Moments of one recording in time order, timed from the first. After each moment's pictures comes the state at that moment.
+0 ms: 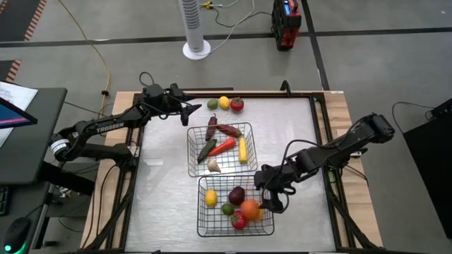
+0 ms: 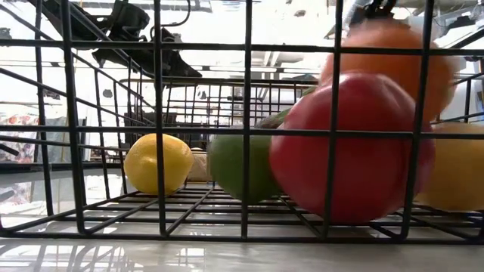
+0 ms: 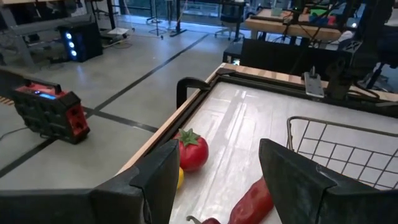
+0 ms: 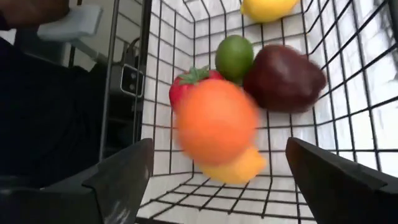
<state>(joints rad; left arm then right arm) 0.72 1.16 0.61 0.35 0.33 0.02 0.41 1.44 1.10 -0.50 -0.13 0.55</state>
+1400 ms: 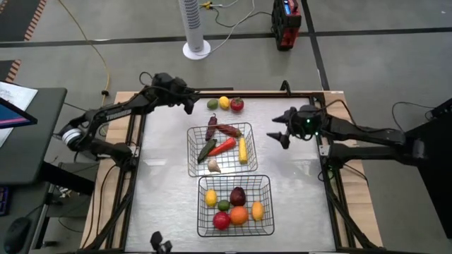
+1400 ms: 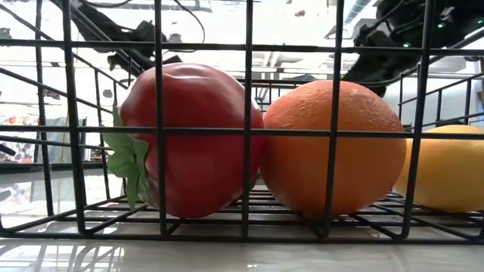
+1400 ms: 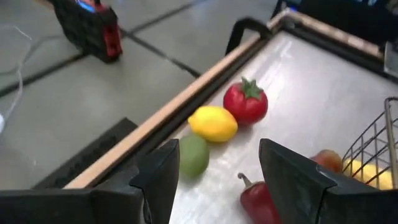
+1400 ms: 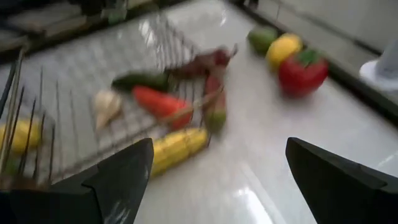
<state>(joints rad) 0.83 1.35 0.80 0.06 0.26 -0.05 -0.40 0.84 0.52 -0.16 -0.09 0.13</state>
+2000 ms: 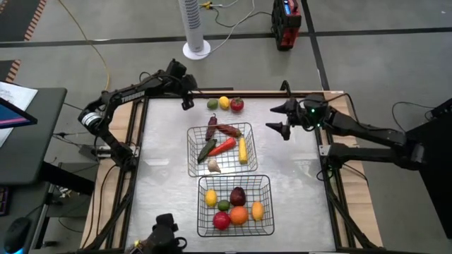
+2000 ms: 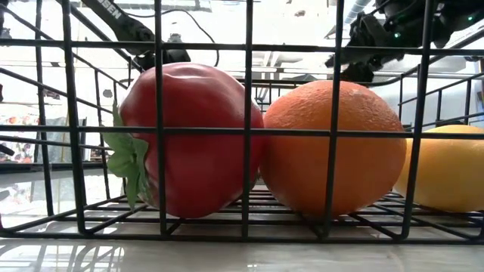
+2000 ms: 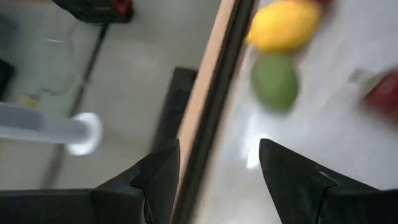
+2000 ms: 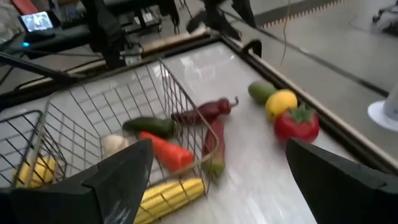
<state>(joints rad) 0.88 1.62 1.15 -0.39 0.07 0.62 -0.52 0.85 0.59 -0.07 -0.24 0.07</state>
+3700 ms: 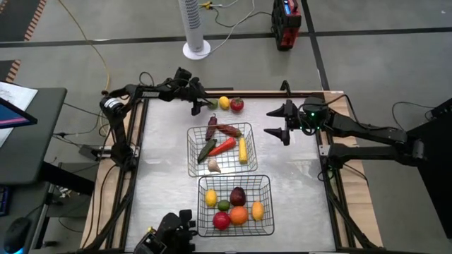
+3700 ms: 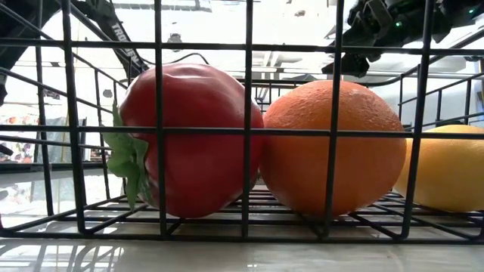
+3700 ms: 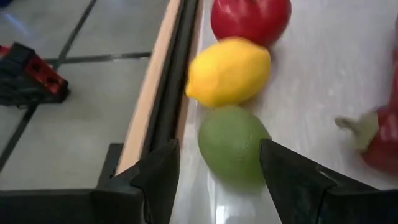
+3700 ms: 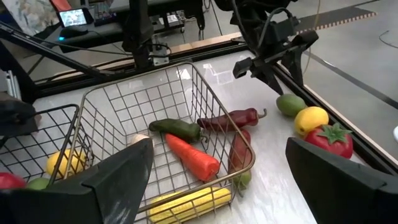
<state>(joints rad) 0.93 1.92 1.06 0.10 0.54 0.67 -0.43 0.86 0.62 -0.07 -0.23 0.05</state>
